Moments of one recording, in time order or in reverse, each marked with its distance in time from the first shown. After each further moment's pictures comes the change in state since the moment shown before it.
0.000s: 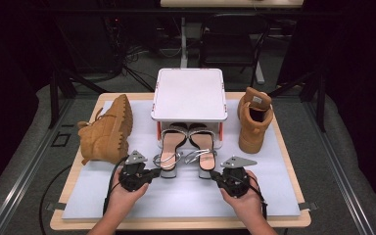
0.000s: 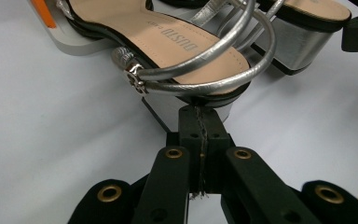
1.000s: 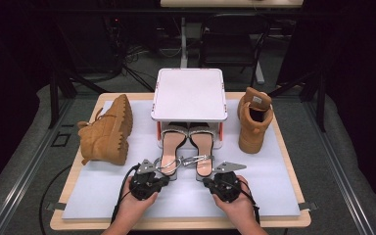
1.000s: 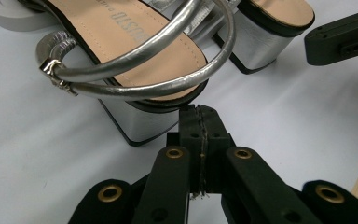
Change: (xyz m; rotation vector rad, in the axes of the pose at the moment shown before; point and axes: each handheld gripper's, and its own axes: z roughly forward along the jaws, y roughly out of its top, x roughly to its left) left arm -0.024 -0.017 0.021 0.020 -0.025 0.015; right arm 0.015 -0.011 0.021 0.059 0.043 0.014
